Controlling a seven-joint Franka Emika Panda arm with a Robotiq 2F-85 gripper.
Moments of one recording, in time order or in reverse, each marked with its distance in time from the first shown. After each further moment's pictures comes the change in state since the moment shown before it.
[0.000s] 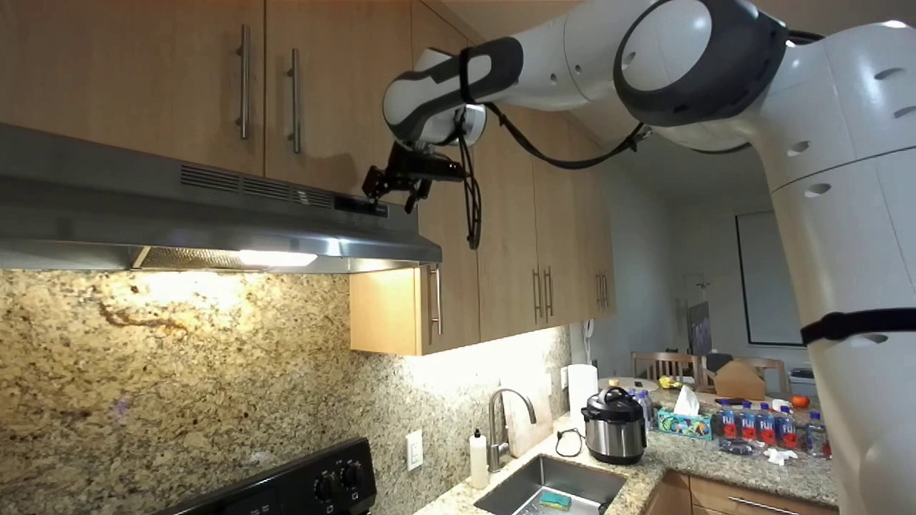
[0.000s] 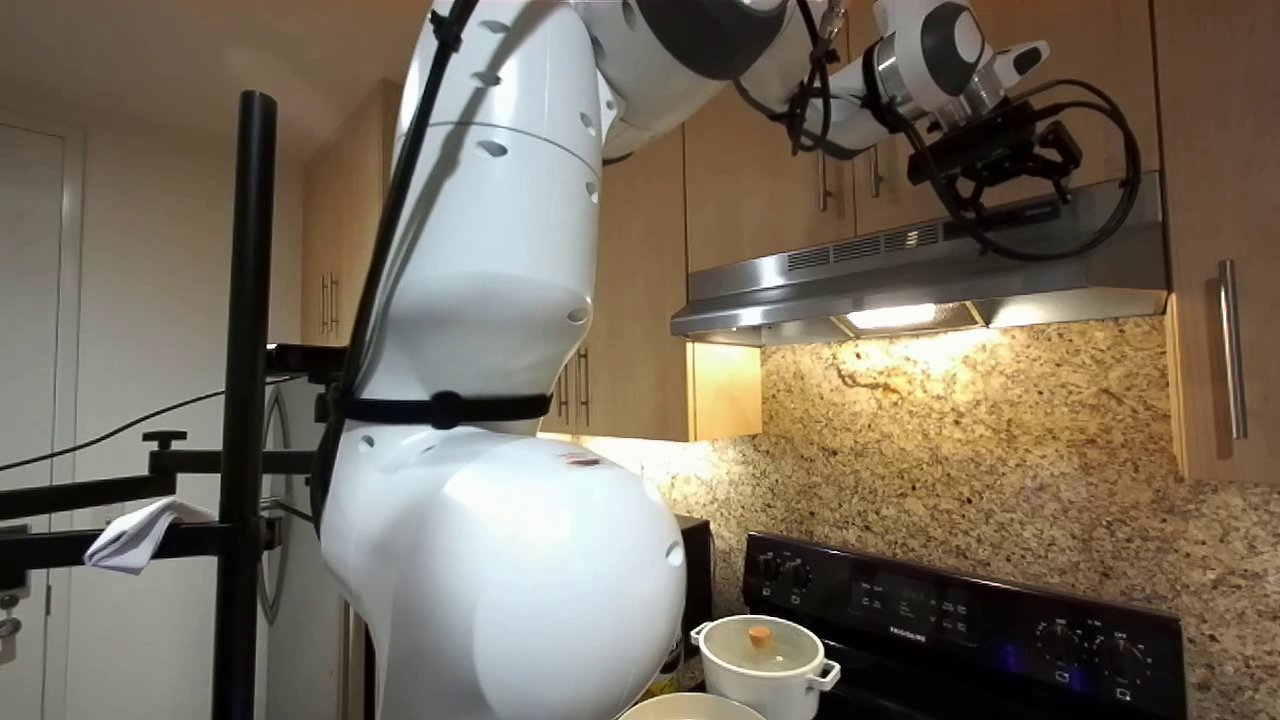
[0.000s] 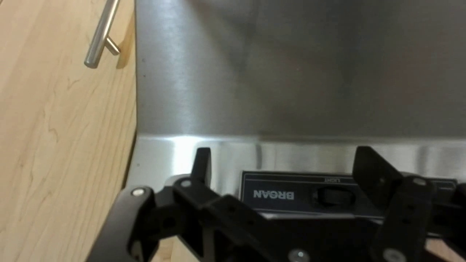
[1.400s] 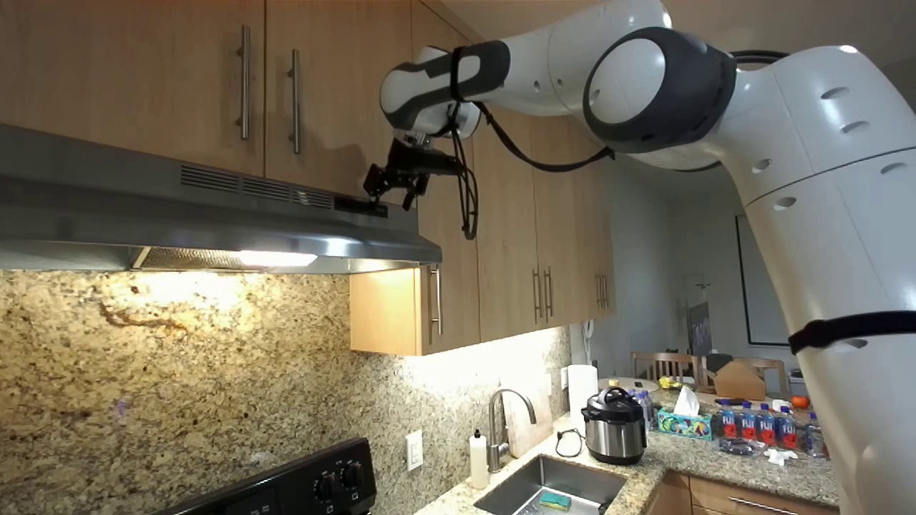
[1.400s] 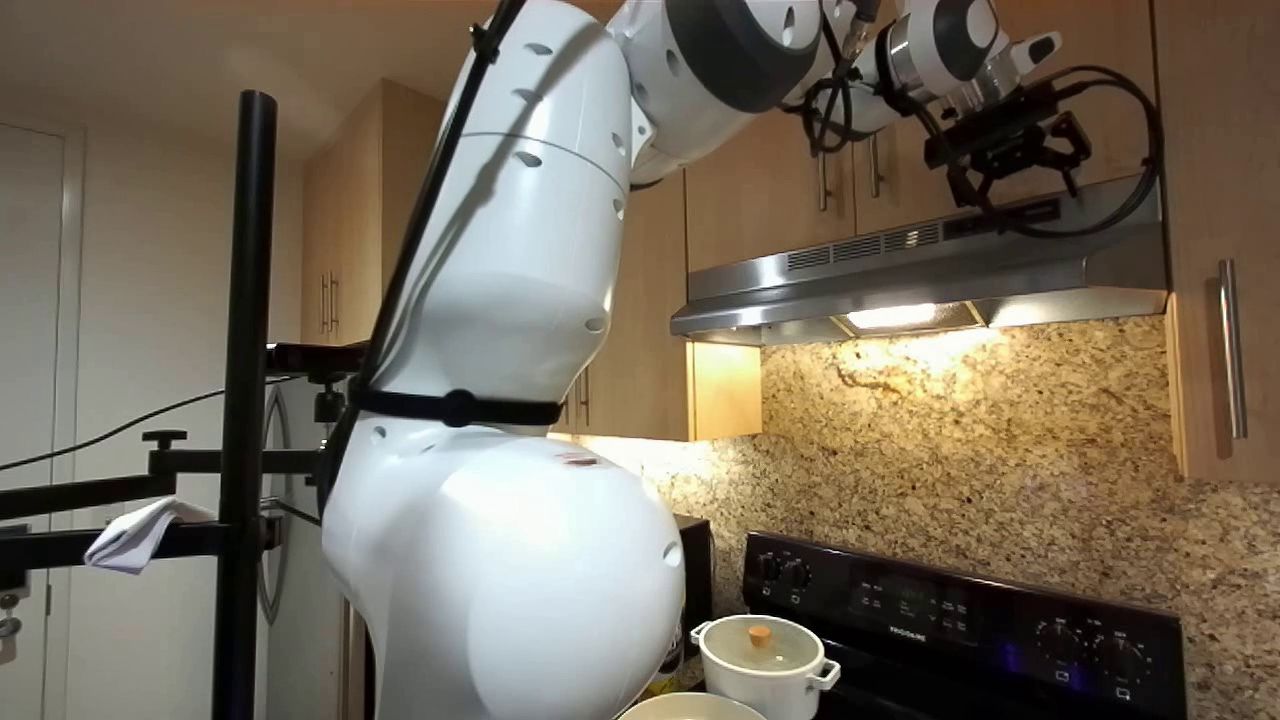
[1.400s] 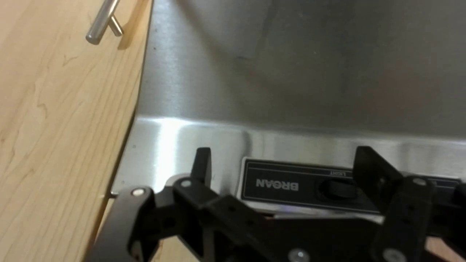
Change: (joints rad) arm -0.013 0.100 -0.014 0.194 0.072 -0.150 -0.153
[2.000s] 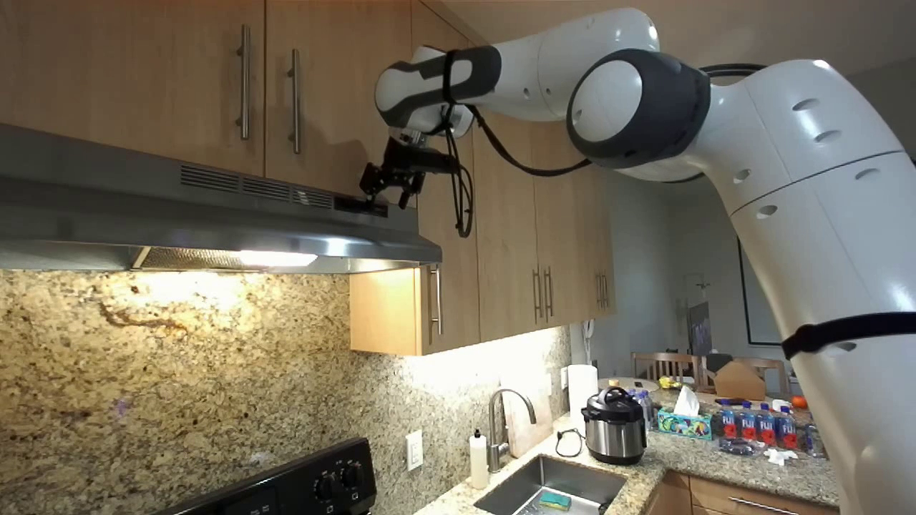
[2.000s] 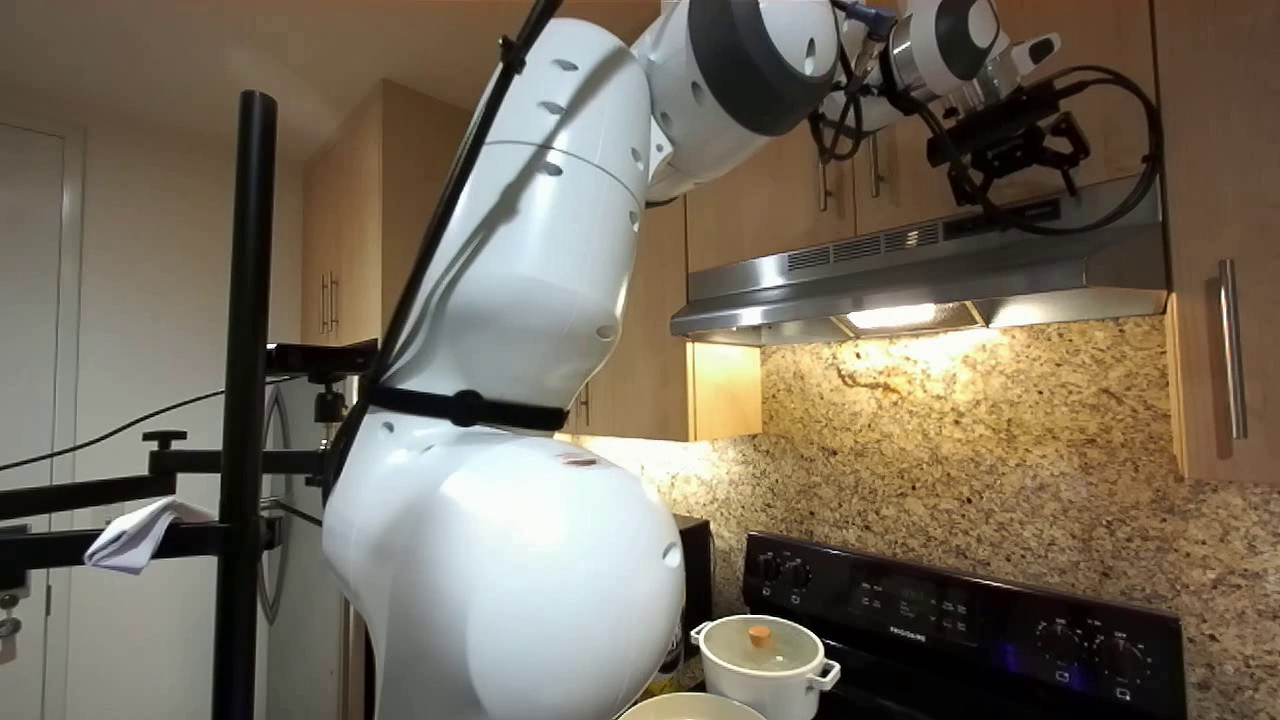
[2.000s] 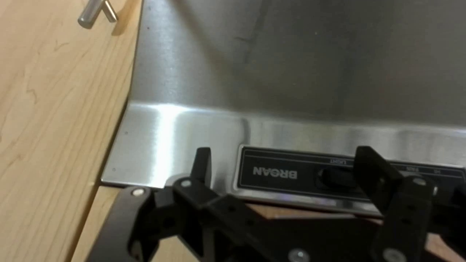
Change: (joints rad) arm -0.004 0.063 -0.001 0.106 0.014 -0.046 -0.017
